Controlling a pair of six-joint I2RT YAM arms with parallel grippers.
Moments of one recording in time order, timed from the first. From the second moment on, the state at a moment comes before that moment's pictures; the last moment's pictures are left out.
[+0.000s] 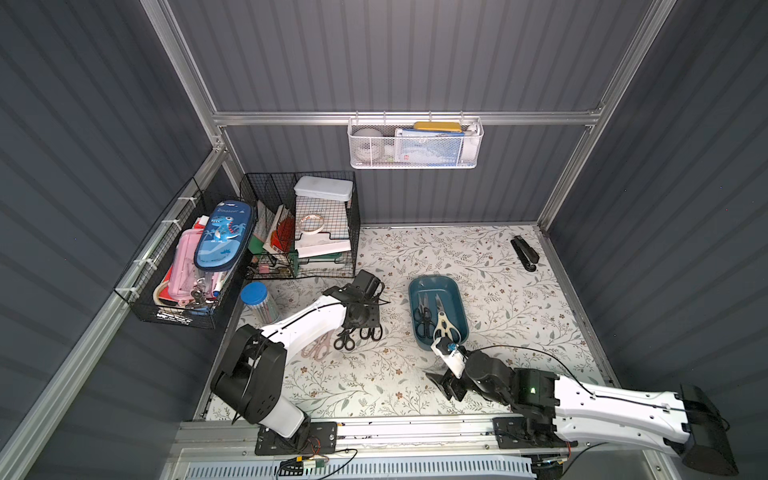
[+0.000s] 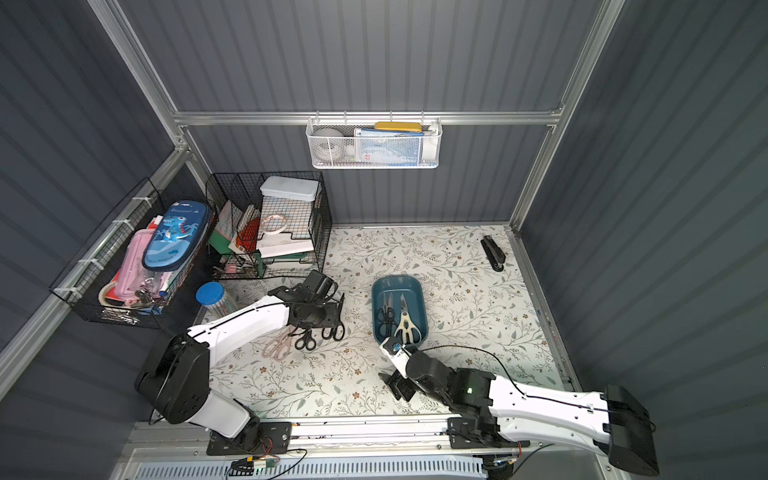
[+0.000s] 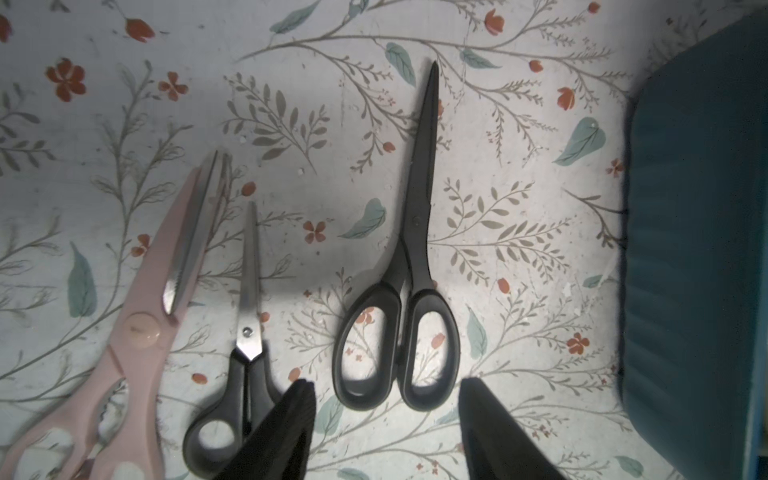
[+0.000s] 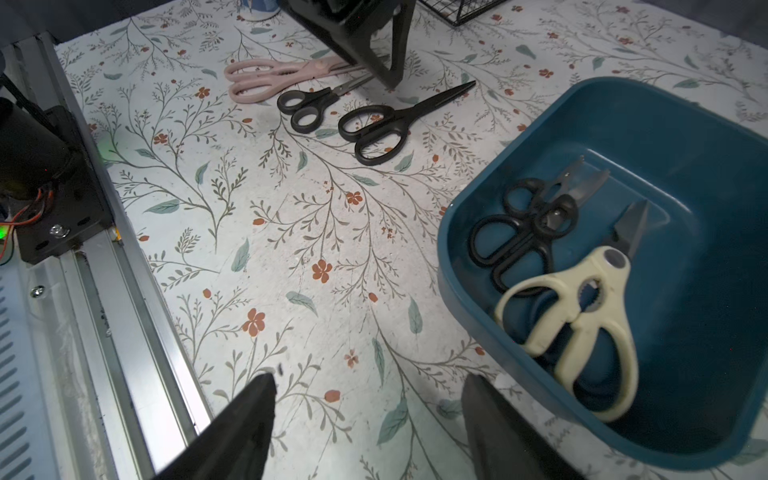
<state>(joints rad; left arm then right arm) -0.60 1.60 1.02 -0.63 -0.06 -0.50 1.19 0.77 0.37 -0.19 0.27 0.21</state>
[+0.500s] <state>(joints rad) -0.60 1.73 1.05 -0.61 -0.07 -0.46 1.20 0.72 0.30 -0.16 0.36 0.21</state>
